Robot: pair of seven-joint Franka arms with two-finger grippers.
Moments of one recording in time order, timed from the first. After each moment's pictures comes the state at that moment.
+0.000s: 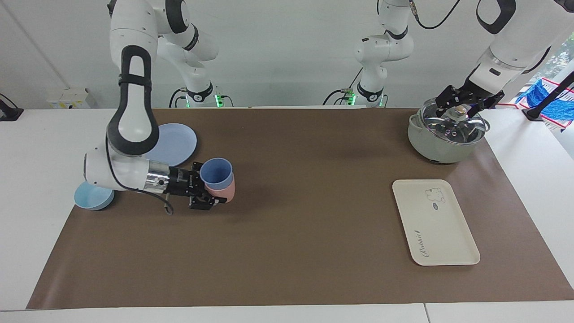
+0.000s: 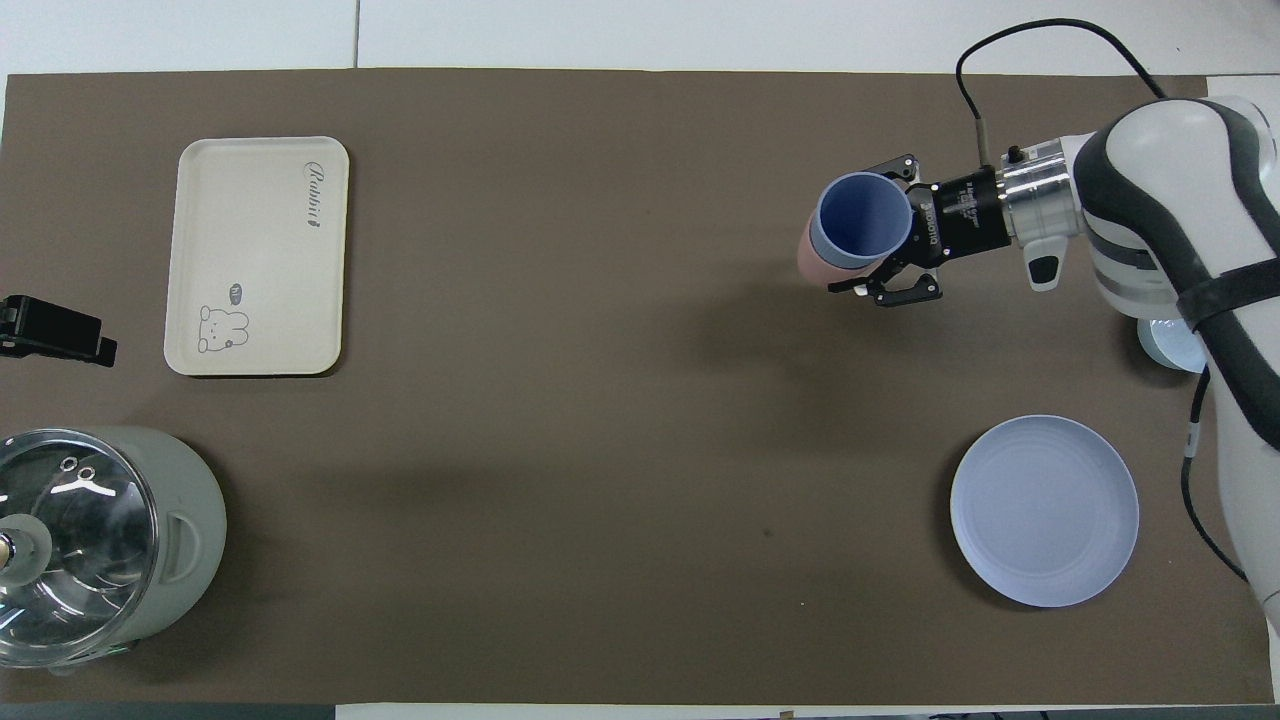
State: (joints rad) left arm 0.07 -0.05 -0.06 -1.63 -0.02 1.47 0.10; right arm 0.07 0.41 0.00 -1.66 1.00 1.85 1.14
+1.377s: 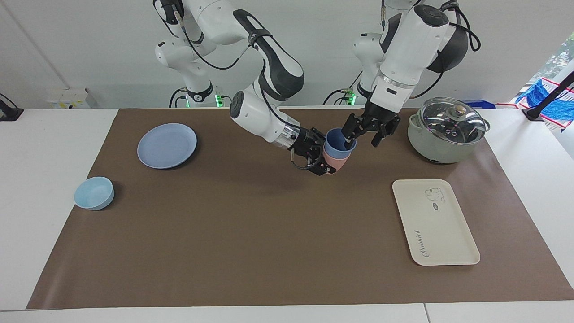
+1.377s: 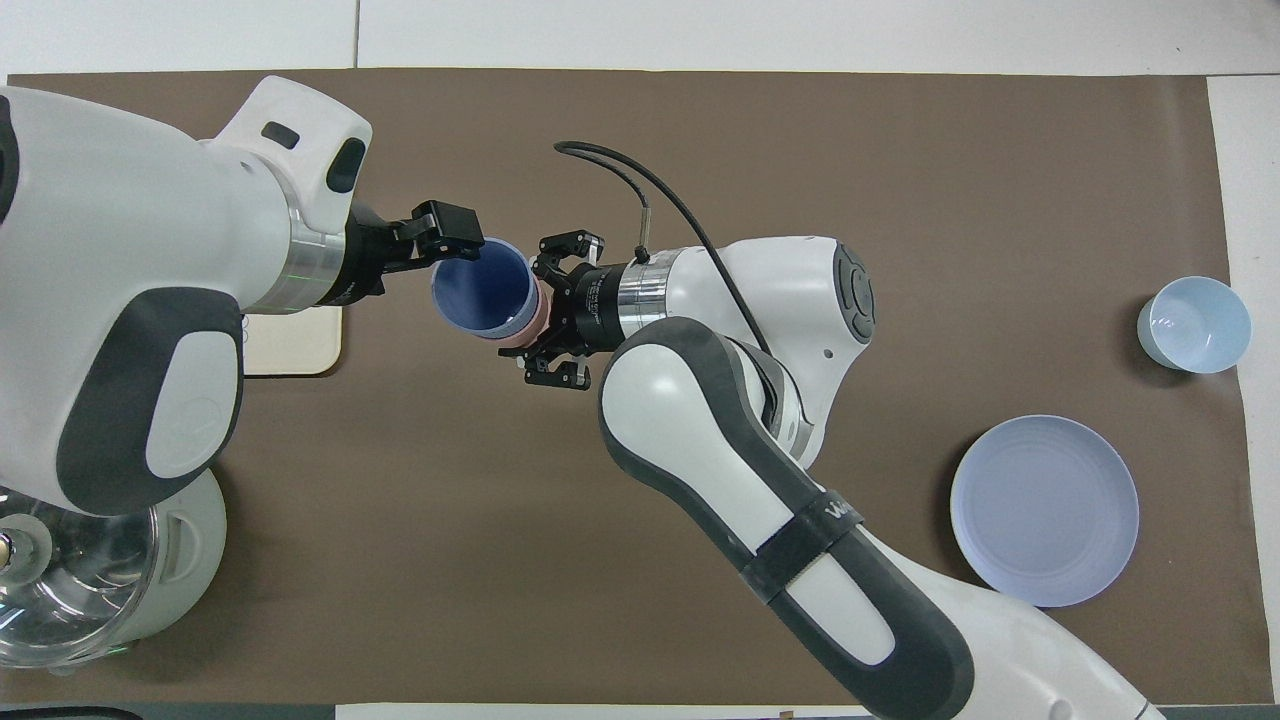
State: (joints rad) left arm -0.34 0.03 -0.09 -1.71 -0.15 1.97 -0.58; right arm 0.61 0.37 0.00 -1.71 1.11 2.44 1.54
